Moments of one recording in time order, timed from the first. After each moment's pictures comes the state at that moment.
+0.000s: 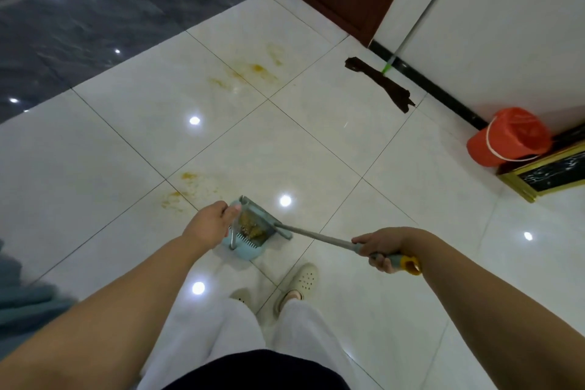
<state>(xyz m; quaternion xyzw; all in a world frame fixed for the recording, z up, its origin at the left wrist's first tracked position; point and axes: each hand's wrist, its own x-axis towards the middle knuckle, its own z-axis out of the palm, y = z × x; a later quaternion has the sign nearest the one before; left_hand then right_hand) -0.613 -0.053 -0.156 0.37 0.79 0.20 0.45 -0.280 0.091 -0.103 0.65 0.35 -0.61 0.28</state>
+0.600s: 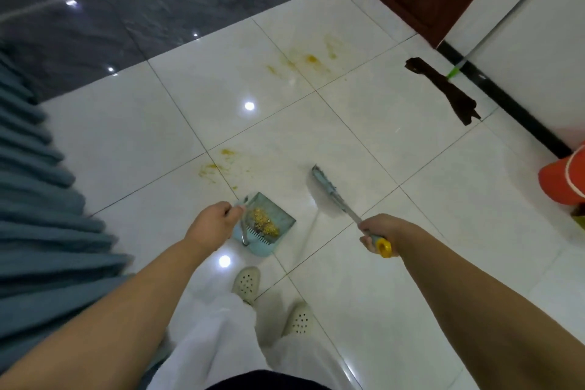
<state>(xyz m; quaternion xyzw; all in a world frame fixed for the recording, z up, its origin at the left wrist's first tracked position) -0.542 -0.097 -0.141 0.25 0.85 0.22 0.40 -0.284 0.115 -0.137 0.69 0.36 -0.62 0.13</state>
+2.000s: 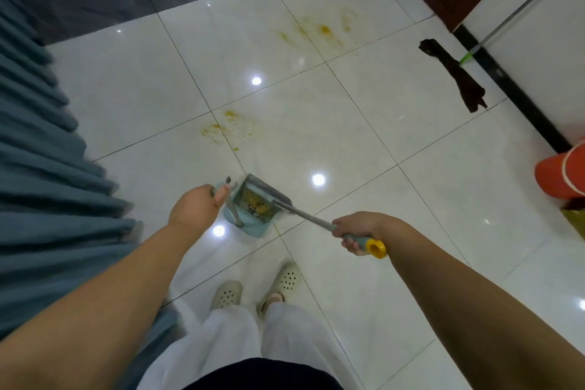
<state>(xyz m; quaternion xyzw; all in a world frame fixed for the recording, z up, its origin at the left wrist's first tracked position) -0.486 -0.196 -0.173 0.26 0.91 0.13 0.29 -0.242 0.019 -0.143 0.58 0.42 -0.61 0.33</state>
